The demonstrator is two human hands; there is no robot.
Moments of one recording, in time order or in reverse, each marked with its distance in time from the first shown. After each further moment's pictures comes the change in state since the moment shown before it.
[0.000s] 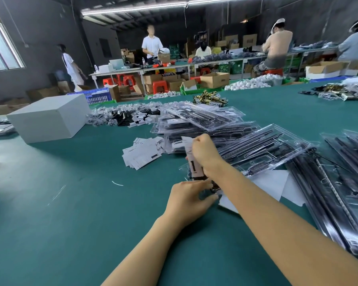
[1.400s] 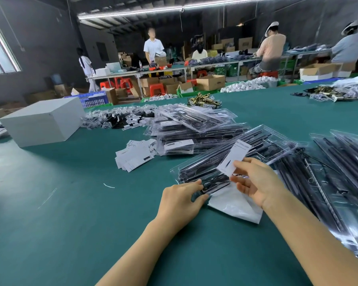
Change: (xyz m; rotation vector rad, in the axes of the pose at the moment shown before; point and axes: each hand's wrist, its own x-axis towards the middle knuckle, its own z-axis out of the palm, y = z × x) left_hand -0.007 0.011 0.004 0.067 0.034 -0.030; right_hand -0.059 0.045 -0.119 0.466 0.134 0.269
